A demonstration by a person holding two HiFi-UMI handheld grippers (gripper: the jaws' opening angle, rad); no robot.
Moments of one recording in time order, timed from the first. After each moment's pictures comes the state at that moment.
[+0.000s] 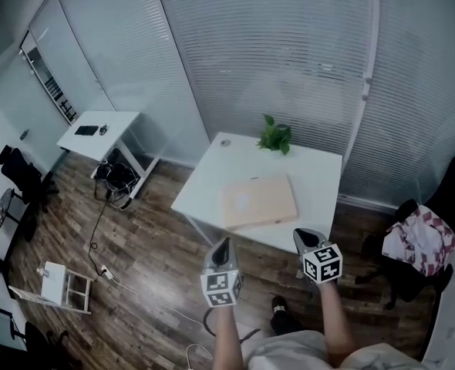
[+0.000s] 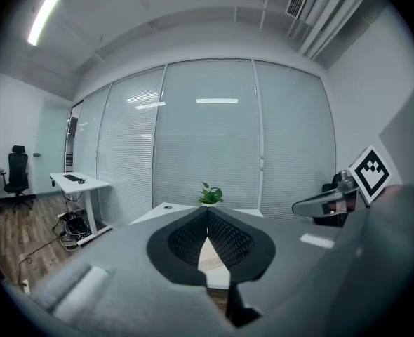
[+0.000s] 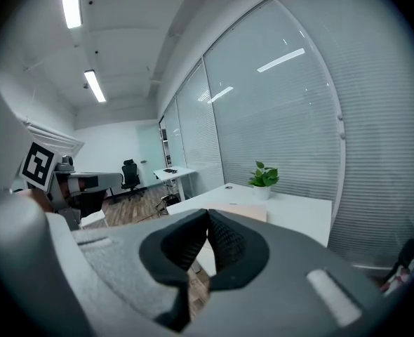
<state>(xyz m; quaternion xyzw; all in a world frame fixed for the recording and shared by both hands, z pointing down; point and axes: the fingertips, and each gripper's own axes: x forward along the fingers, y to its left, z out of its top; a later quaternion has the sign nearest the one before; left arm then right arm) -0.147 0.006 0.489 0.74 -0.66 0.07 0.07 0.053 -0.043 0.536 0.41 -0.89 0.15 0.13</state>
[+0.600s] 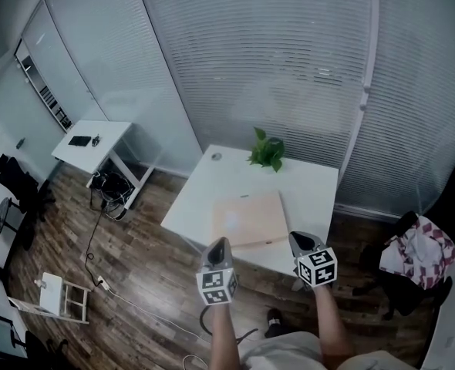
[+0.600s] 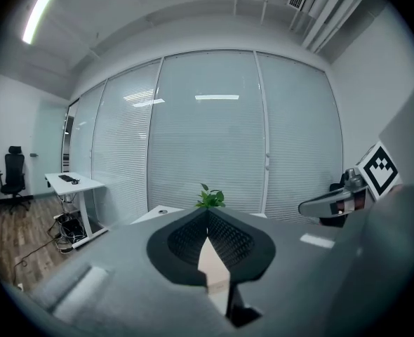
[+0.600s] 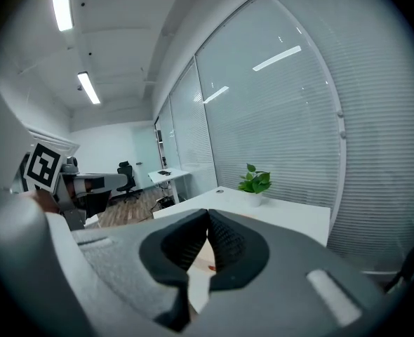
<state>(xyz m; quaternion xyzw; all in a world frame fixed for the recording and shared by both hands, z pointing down) -0.126 -0.094 0.498 0.74 -0.66 0.08 0.08 0.076 -0.130 0.536 0.42 -0.89 0.15 0.12</state>
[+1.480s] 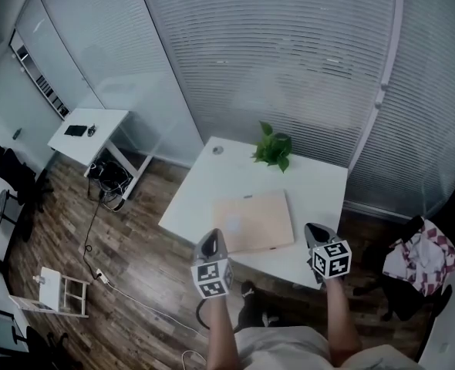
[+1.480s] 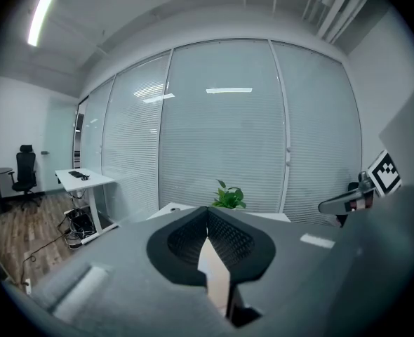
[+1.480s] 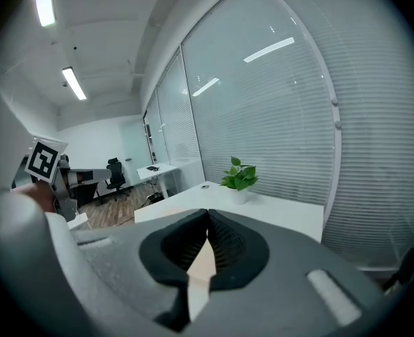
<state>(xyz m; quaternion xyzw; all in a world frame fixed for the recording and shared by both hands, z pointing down) -0.169 -0.167 0.512 0.71 -0.70 0.09 0.10 0.101 -0.214 0.567 0.44 -0.87 0.18 0.14</state>
